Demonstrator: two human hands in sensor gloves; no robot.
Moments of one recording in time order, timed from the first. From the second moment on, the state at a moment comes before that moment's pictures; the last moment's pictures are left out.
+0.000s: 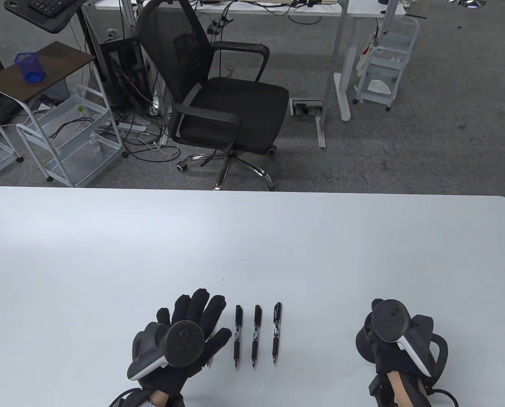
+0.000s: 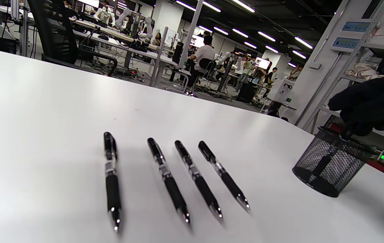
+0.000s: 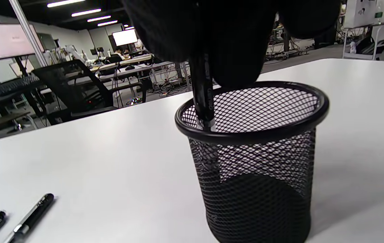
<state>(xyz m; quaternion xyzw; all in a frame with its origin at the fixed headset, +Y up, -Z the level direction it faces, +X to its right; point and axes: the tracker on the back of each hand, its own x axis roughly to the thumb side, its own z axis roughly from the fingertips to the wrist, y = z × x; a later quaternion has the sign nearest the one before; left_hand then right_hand) -0.162 -0.681 -0.226 -0.09 -0.18 0.15 0.97 0.242 -0.682 -0.249 -0.11 0.04 0.98 0.14</state>
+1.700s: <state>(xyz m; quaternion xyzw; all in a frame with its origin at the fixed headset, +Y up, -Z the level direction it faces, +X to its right) -0.161 -0.682 -0.225 -0.09 -0.18 0.16 0.97 0.209 -0.598 -0.214 0.07 -0.16 0.82 0.55</state>
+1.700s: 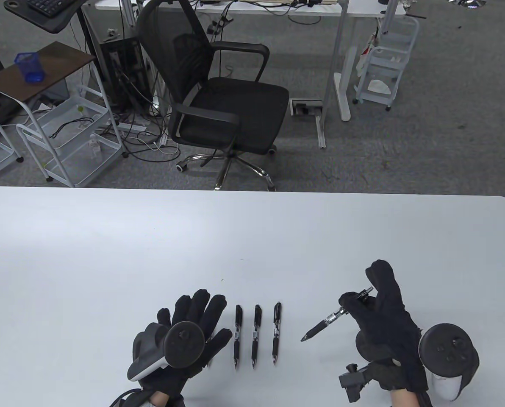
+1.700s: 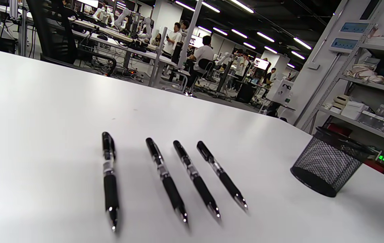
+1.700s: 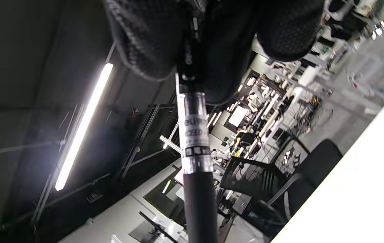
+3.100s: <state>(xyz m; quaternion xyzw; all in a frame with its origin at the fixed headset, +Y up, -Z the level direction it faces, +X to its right) -0.160 -0.684 -0.226 -0.09 -0.17 0.14 0.97 0.122 -0.732 -0.279 0.06 0.09 0.38 0.92</state>
